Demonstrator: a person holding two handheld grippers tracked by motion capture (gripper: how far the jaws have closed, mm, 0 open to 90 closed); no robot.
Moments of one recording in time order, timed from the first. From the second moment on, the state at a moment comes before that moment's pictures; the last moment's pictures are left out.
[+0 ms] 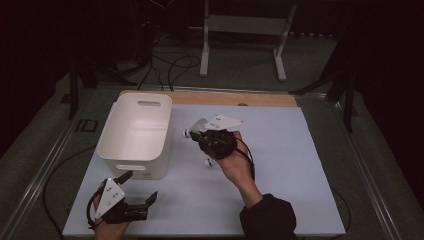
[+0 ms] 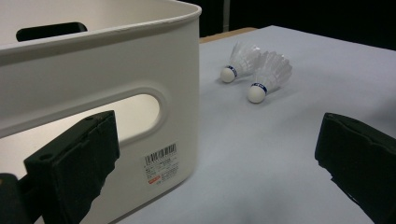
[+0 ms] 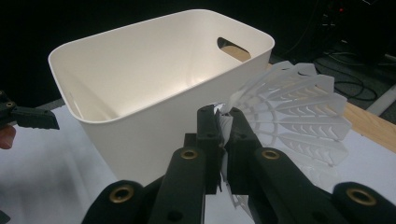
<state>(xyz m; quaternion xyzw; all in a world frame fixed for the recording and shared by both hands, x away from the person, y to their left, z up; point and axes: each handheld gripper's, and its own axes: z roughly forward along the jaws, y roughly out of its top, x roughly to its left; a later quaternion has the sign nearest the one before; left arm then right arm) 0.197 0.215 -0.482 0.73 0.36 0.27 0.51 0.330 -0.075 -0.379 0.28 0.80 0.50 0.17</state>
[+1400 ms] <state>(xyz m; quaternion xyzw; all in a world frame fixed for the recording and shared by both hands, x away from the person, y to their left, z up) 0.197 0.215 -0.482 0.73 0.36 0.27 0.52 0.340 -0.053 -0.370 0.28 0.80 0.51 0.16</state>
